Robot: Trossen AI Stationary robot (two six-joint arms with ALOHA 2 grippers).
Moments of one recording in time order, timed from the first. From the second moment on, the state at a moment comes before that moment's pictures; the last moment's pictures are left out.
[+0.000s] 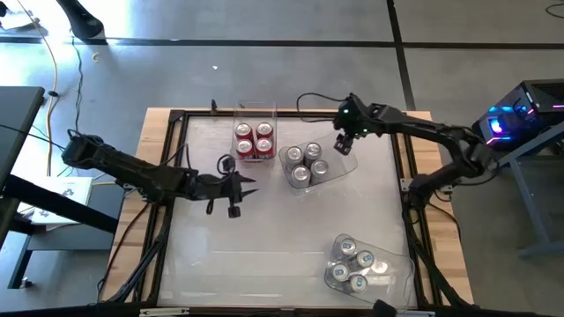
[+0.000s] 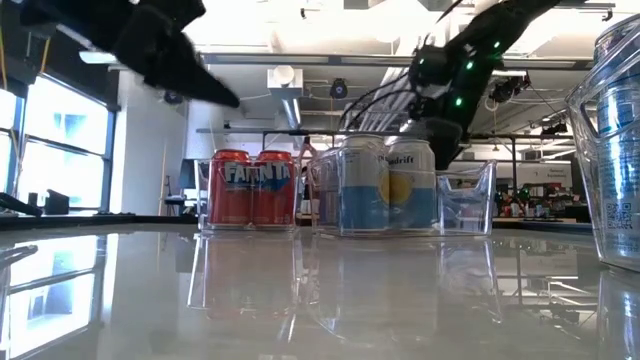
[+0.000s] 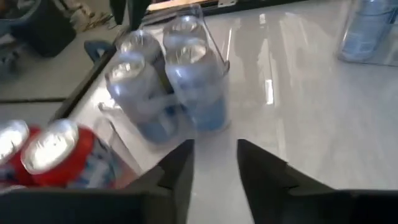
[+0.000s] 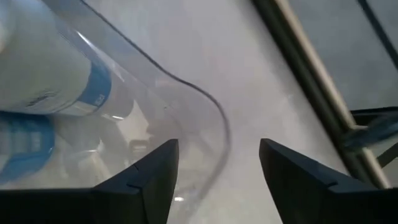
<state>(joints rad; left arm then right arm) -0.23 1.13 0.56 0.06 -0.47 0.01 -0.64 1.46 1.03 -0.66 0.08 -0.19</state>
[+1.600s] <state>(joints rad) 0.13 1.80 1.23 -0.37 -0.14 0.85 0.63 1.19 1.03 -0.88 0.68 0.81</state>
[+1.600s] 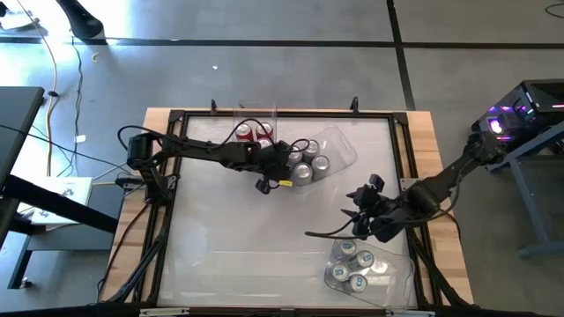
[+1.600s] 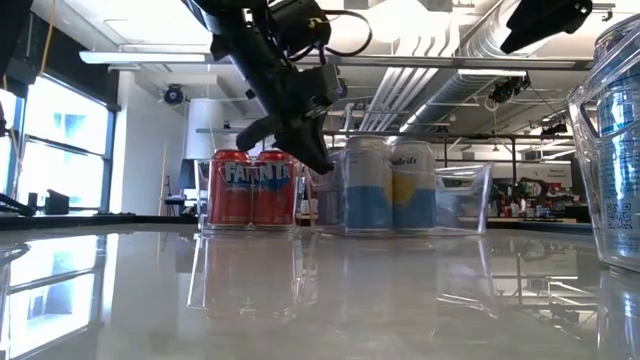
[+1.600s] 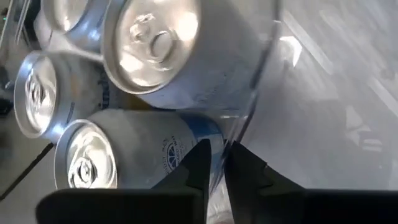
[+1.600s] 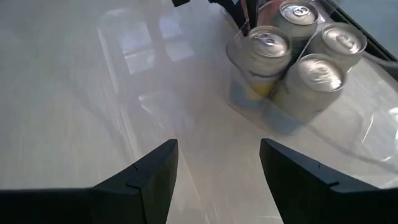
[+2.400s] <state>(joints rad) 0.08 1.80 1.23 -0.35 -0.21 0.57 0.62 1.20 1.03 -0.87 0.68 0.81</state>
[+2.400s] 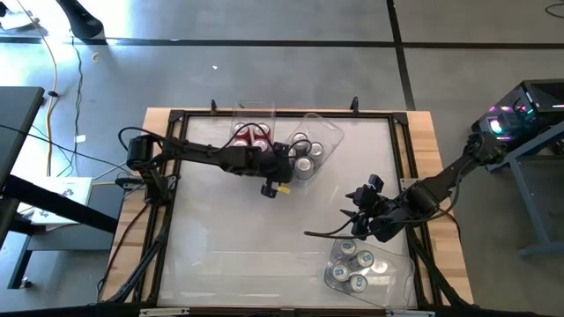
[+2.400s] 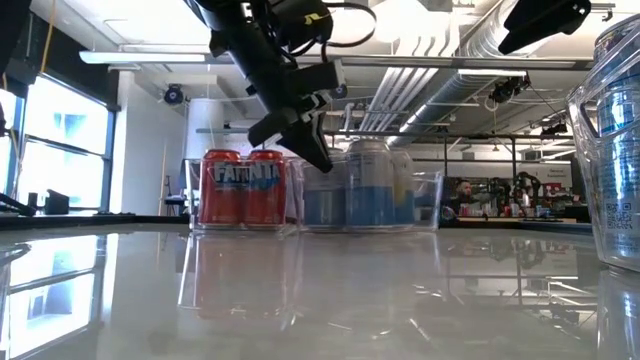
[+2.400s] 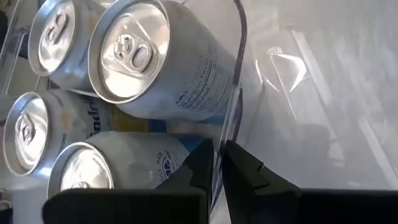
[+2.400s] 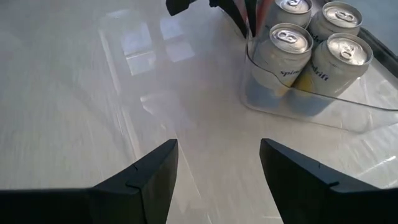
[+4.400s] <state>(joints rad) 0.14 1.80 1.23 -0.27 -0.39 0.16 0.62 1.20 1.03 -0.87 0.68 0.81</state>
